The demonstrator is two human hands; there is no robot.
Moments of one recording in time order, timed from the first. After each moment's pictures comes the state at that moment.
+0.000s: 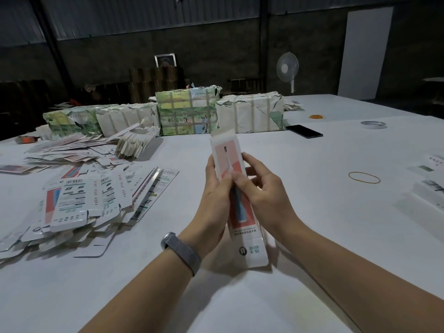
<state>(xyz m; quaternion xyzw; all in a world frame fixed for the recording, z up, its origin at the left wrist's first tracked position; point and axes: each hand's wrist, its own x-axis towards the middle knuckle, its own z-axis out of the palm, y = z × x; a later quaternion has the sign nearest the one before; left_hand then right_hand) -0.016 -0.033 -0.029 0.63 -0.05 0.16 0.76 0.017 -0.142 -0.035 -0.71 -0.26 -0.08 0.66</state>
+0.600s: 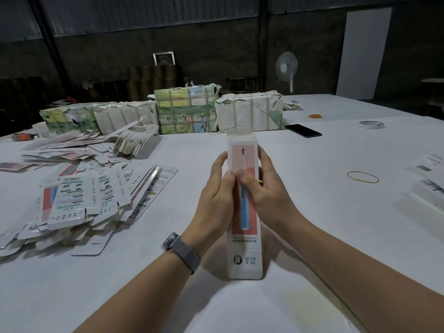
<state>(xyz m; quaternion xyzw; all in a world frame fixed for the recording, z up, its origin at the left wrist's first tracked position) -0.015 -0.026 -0.037 0.76 -0.07 0.21 0.61 0.022 -0.146 -0.035 -0.68 -0.29 -0.06 0.67</state>
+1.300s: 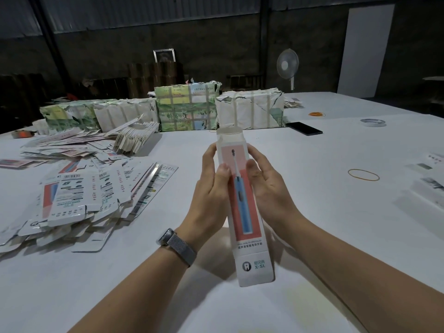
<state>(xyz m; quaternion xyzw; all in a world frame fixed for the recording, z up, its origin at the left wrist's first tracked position) -0.020 -0.021 -0.029 0.74 -0.11 0.25 0.61 0.014 -0.145 -0.030 -0.66 -0.28 -0.03 0.69</state>
